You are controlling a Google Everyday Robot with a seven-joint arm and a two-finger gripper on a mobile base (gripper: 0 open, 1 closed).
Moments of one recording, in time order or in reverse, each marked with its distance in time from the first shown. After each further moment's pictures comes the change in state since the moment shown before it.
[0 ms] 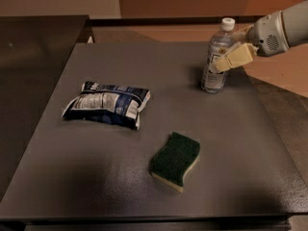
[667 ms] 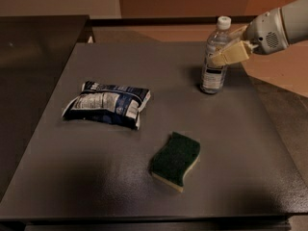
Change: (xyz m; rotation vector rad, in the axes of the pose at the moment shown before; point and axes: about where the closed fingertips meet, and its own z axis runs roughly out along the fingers) arm -0.012 0.014 0.000 -0.045 -0.009 -0.012
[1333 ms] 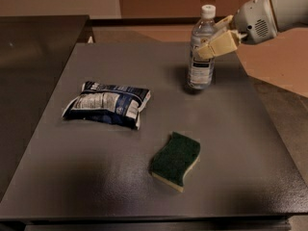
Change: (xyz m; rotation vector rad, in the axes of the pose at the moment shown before) arm -0.045 0.029 0.007 -0.070 -0.031 -0.060
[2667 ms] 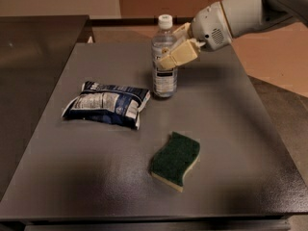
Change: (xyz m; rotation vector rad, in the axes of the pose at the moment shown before) arm -0.038 0.047 0.079 -0.159 -0.031 -0.121
